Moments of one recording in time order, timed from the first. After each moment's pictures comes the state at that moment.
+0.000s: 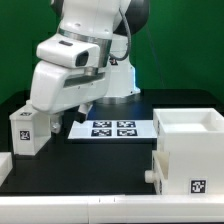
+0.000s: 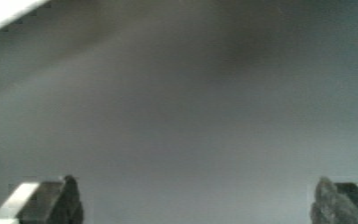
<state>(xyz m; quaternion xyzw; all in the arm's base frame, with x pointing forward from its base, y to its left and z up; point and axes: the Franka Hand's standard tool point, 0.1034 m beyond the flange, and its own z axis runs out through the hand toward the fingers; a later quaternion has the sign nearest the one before) 0.499 -0.109 0.080 0.84 0.52 -0.09 0.11</state>
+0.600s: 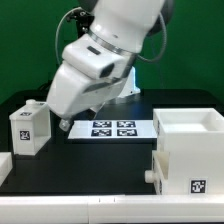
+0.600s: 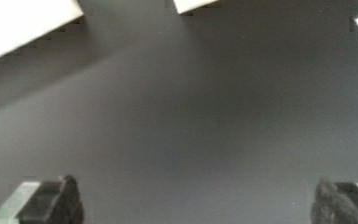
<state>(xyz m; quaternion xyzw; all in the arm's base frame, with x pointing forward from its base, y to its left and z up) 0.495 -0.079 0.072 0.83 0.50 -0.19 0.14</state>
